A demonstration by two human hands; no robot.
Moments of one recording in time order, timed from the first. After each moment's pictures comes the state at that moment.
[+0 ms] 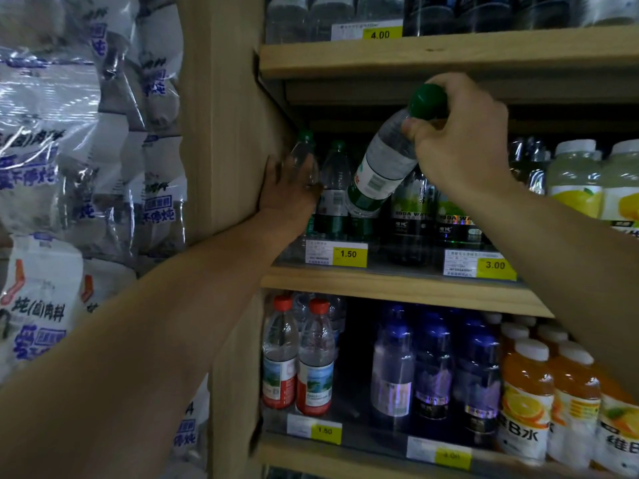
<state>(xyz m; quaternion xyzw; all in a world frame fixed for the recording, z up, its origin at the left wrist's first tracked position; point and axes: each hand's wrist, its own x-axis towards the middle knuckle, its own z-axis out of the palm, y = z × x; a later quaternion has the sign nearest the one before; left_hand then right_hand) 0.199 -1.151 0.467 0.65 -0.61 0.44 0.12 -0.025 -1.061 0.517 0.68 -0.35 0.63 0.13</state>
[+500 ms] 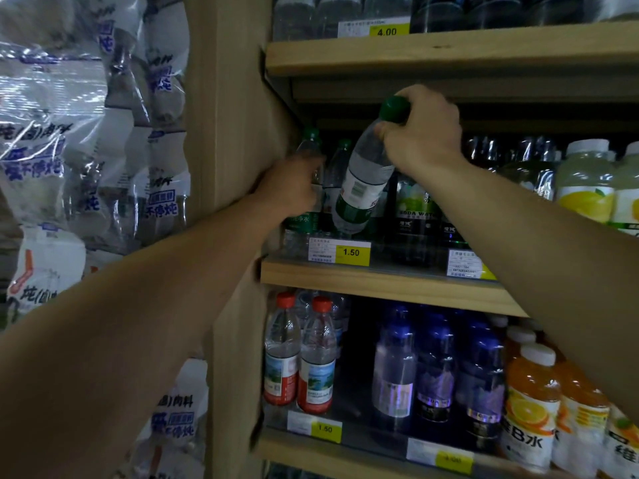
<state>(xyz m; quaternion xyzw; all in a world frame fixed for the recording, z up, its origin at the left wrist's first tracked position) 0.207 -1.134 0.490 0.55 -0.71 0.25 0.36 0.008 -1.085 0.535 0.69 -0.41 0.58 0.09</state>
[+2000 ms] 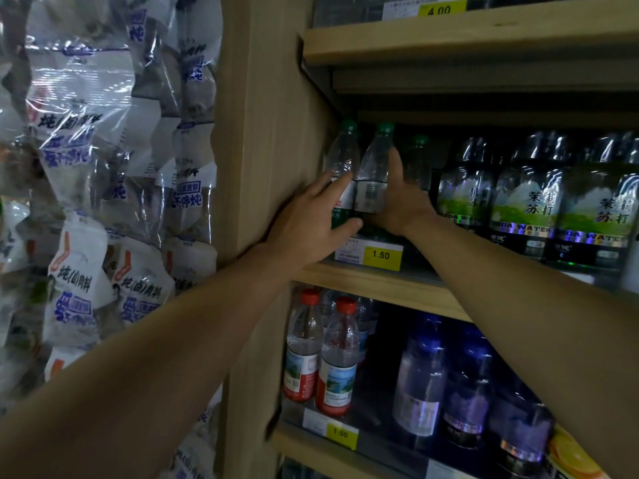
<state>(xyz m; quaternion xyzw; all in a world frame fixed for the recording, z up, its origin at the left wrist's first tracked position) 0.206 -1.106 0.421 0.55 -0.68 0.22 0.43 0.052 -1.201 0.472 0.82 -0.46 0.34 0.04</state>
